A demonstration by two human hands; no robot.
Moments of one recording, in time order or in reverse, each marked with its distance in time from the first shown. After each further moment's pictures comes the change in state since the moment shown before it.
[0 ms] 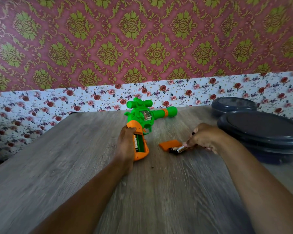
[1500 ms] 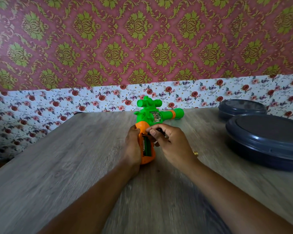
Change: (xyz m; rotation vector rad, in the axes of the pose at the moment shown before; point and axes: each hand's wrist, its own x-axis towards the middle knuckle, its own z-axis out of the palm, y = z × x) left_hand -0.007 0.006 0.005 0.032 -0.051 0.028; right_hand -0.030 -0.041 0.083 0.410 0.132 -0.781
